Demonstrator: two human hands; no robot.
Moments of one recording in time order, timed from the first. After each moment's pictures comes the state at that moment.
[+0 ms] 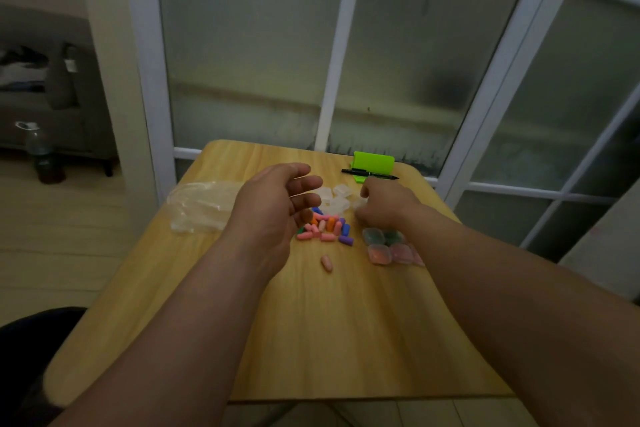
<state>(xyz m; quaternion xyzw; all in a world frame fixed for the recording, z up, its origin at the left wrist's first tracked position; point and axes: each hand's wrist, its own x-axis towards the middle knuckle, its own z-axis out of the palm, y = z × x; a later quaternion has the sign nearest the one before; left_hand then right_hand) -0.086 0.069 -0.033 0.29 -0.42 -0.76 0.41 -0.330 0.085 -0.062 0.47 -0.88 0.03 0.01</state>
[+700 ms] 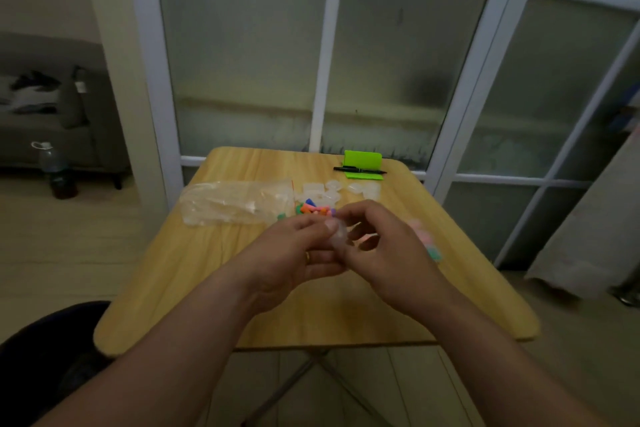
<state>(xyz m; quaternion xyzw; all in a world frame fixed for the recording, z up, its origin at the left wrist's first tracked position) -0.048 0.131 -0.058 0.20 -0.55 -0.78 0.20 -0.188 0.248 -0.058 0.57 -0.68 0.45 -0.06</state>
